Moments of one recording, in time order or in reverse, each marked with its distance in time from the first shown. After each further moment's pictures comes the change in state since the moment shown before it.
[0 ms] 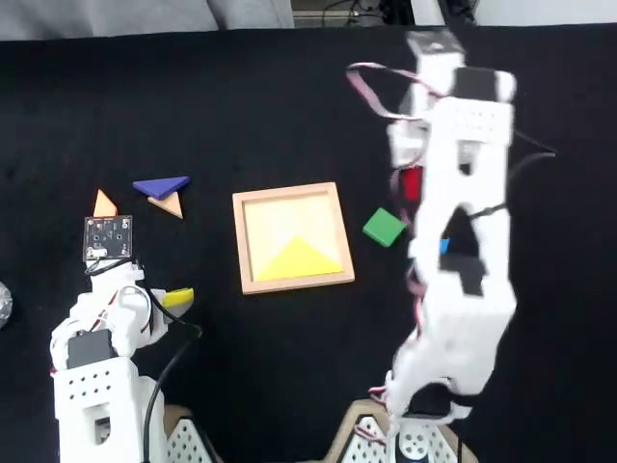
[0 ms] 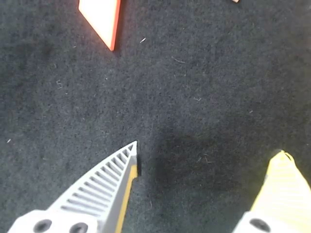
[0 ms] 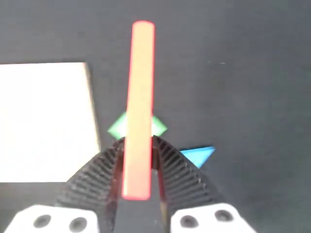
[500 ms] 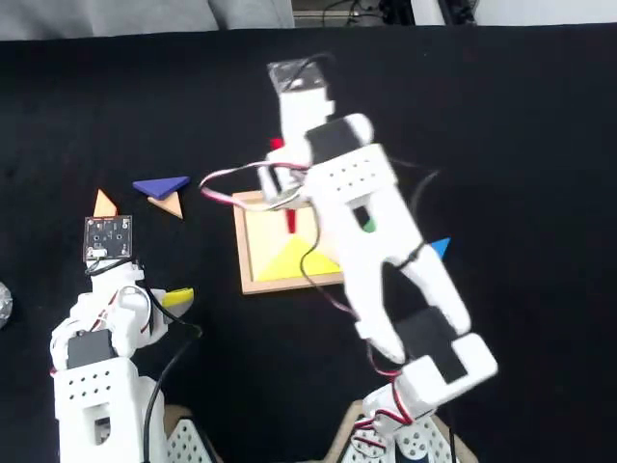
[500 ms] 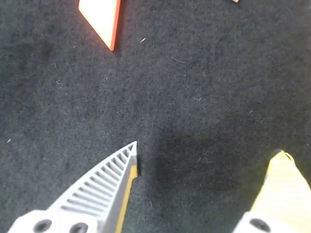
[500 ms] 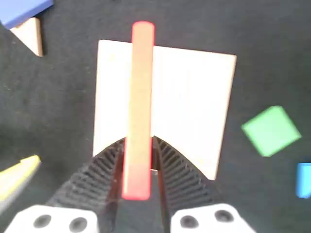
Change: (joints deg) left arm 0.0 0.0 0.0 0.0 0.0; right arm -25.7 -12.7 25.2 -15.4 -20.1
